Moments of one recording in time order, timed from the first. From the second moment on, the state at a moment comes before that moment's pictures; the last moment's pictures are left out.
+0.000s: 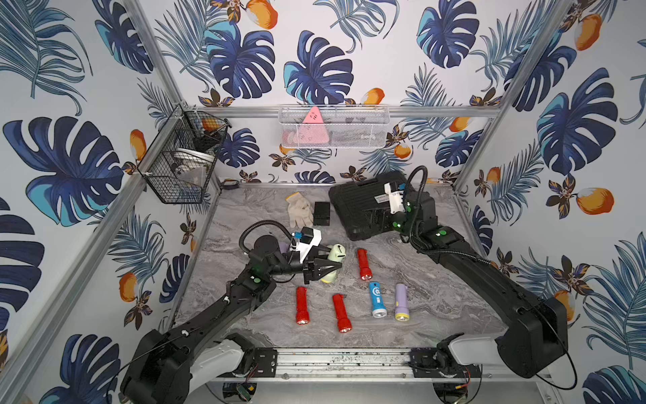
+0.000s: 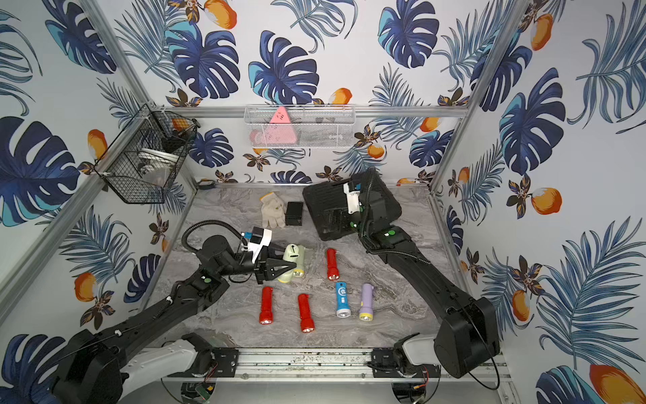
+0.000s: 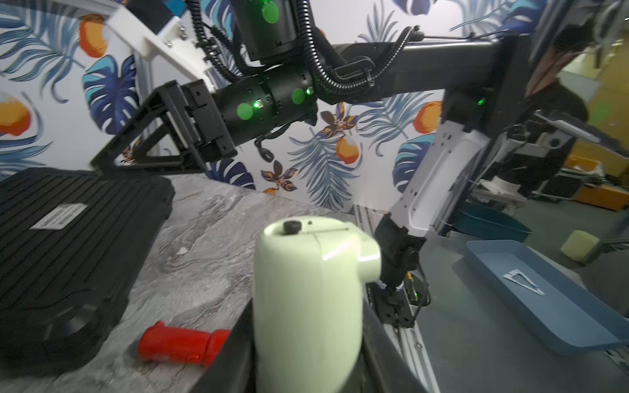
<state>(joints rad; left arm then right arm) -0.45 1.08 0.61 0.43 0.89 -0.17 0.38 1.38 1.11 -0.21 -0.09 0.29</state>
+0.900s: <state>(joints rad) -0.43 1.59 1.03 -0.33 -0.03 -0.29 0.20 1.37 1.00 -0.21 -0.11 0.43</state>
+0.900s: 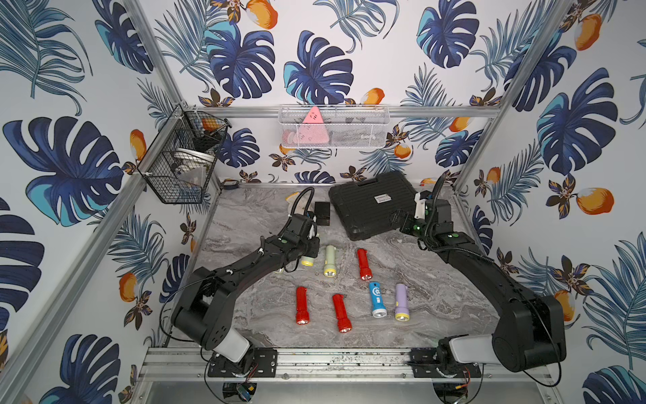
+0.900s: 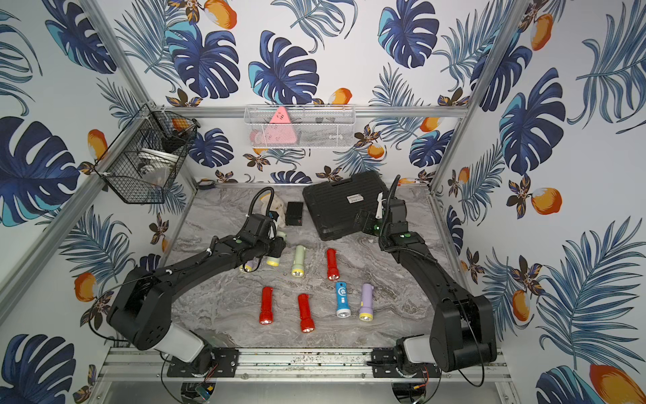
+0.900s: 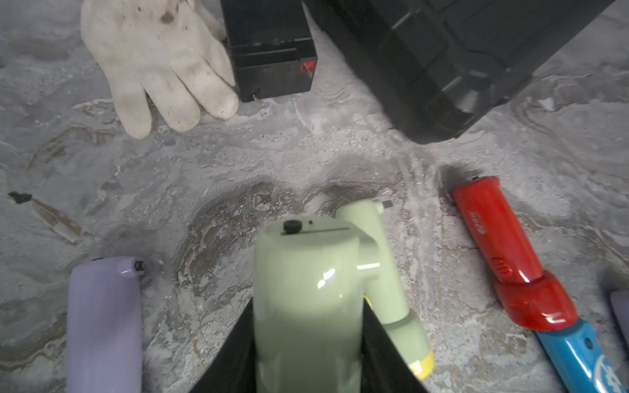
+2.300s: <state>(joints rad) -0.36 1.82 1.19 -0.49 0.02 -0.31 0.20 1.34 0.99 -0.20 -0.07 0.43</state>
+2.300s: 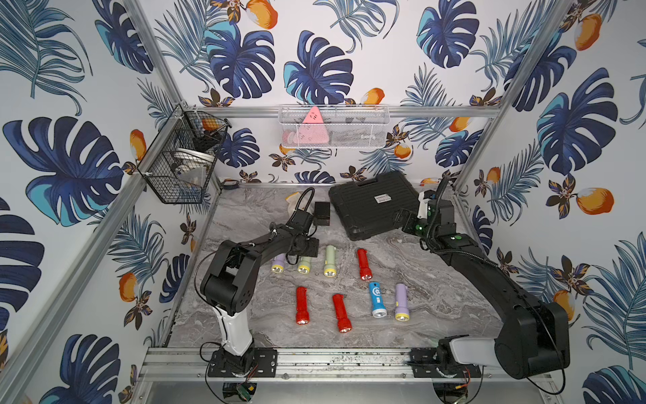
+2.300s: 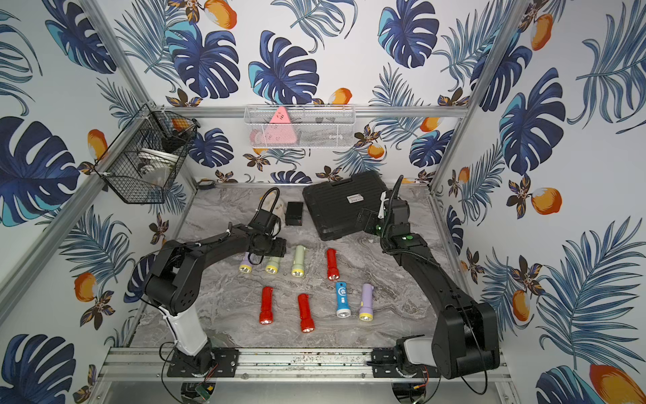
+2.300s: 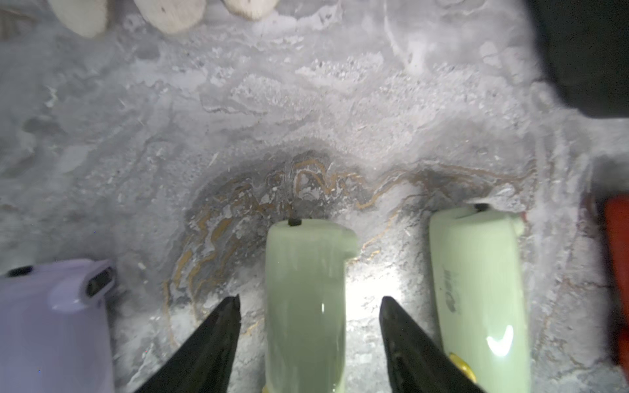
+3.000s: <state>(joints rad) -0.57 1.81 1.28 -0.53 0.02 -0.36 0.19 1.33 0.99 -0.20 -0.07 0.43</state>
